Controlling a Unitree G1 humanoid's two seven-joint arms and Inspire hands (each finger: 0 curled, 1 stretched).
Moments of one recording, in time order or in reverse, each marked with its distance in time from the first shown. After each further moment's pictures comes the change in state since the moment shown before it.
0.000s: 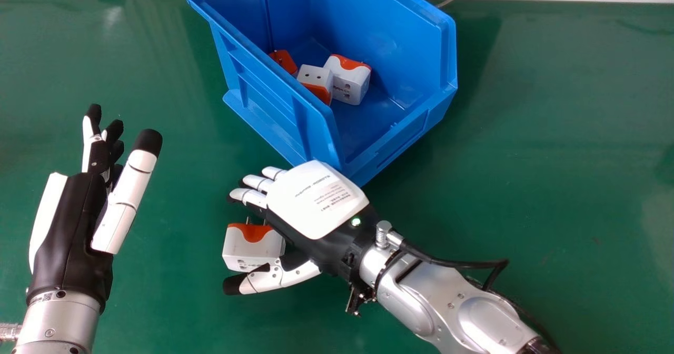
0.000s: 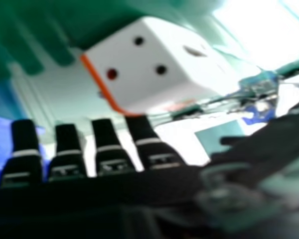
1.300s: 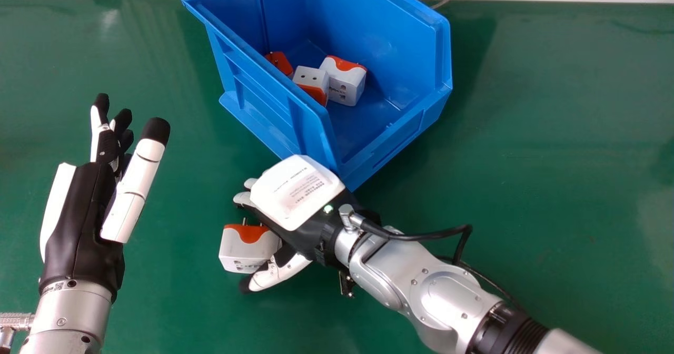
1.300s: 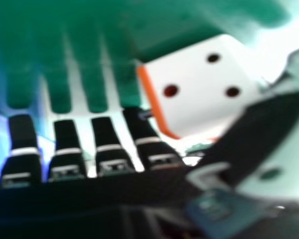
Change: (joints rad) left arm -0.036 -0.031 -0.014 -0.007 0.002 0.021 0.012; right arm -0.173 0.031 0.173 0.091 -0.037 0.148 0.146
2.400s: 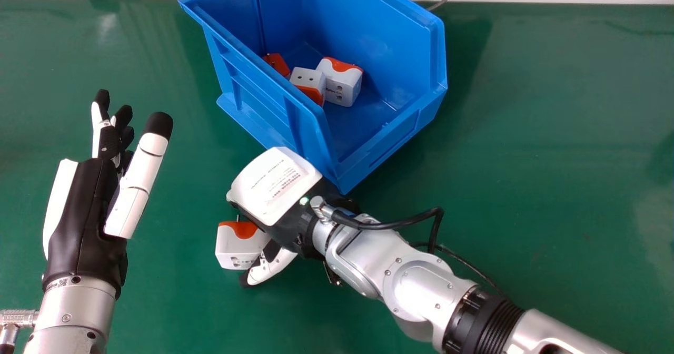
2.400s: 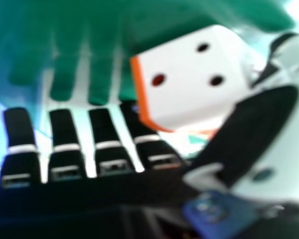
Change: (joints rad) left arm -0.001 -0.001 -0.024 -0.040 0.003 0.043 0.027; right arm -0.055 0.057 0.020 0.073 0.031 0.039 0.002
